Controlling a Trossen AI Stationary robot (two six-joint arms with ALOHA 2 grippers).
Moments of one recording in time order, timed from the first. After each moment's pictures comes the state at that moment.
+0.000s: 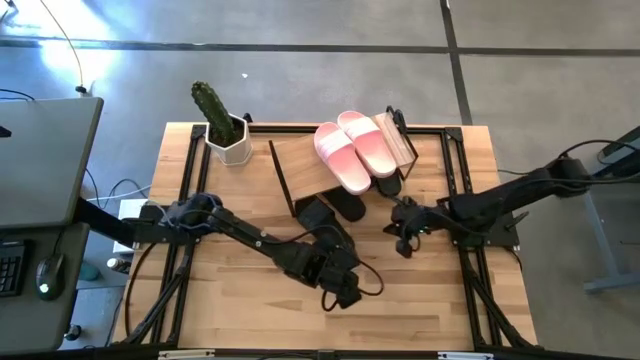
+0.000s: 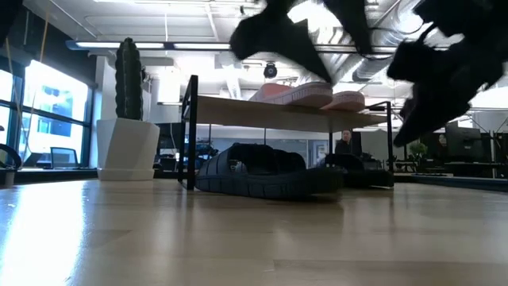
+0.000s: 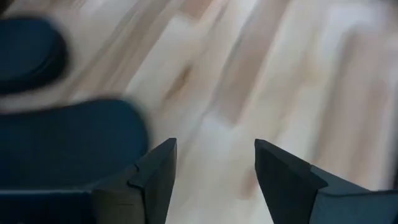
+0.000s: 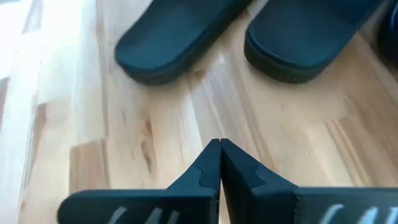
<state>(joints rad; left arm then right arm) -0.29 2.18 1.88 -0.74 -0.41 -0.77 0.21 1.03 0.40 -0.17 0.16 0.44</state>
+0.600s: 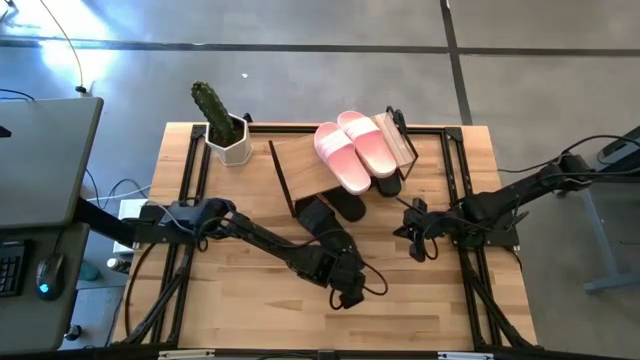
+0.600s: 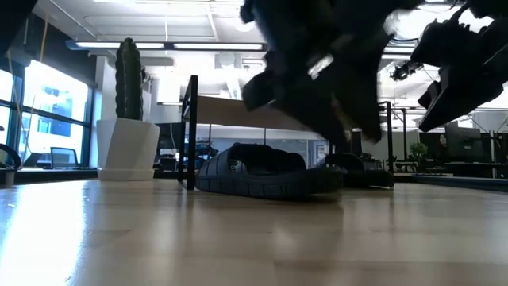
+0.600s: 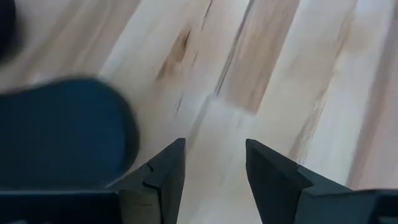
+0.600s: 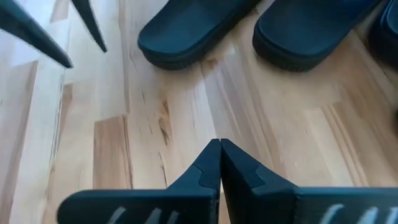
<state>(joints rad) -0.25 2.30 1.89 -0.68 -0.34 -0.72 0.34 0.85 0.40 -0.35 0.24 0.49</state>
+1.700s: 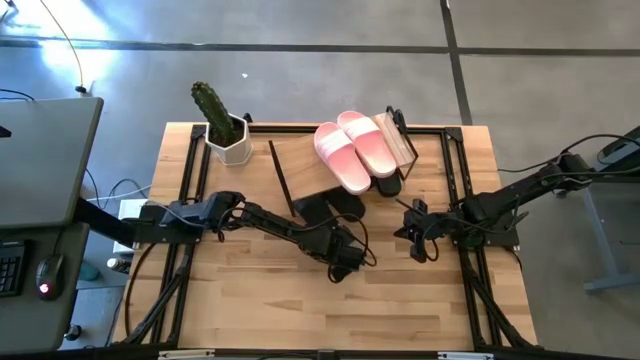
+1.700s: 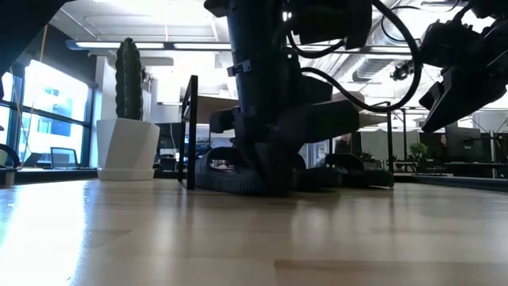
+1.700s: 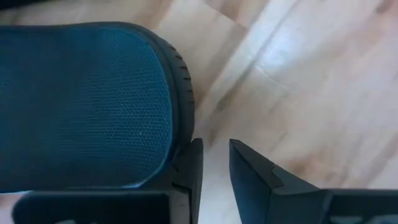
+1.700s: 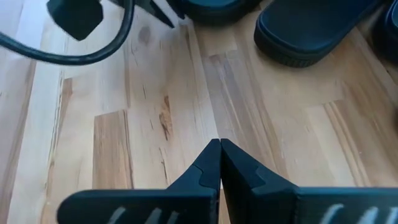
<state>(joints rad) -0.13 2.36 1.89 -0.99 -0.33 -0.80 0.35 0.85 0.40 -0.36 0.24 0.49</state>
